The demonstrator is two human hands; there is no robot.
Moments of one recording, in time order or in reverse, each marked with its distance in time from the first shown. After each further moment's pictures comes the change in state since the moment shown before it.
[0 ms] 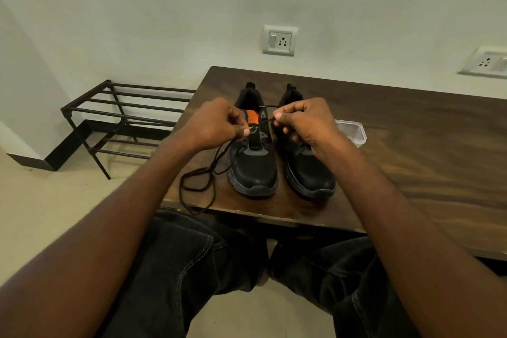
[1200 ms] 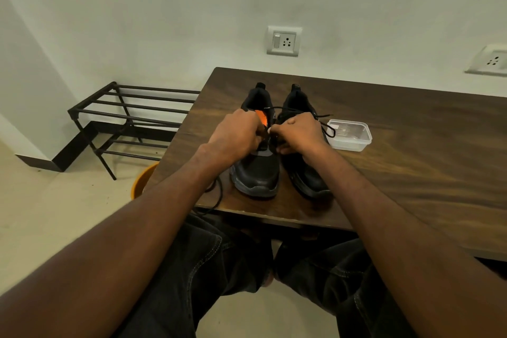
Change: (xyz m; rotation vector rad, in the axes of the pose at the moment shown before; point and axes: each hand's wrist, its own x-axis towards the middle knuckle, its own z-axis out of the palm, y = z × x) left_hand 0.019 0.002 0.044 0.390 0.087 0.067; right_hand 0.040 0.040 0.030 -0.217 0.017 0.082
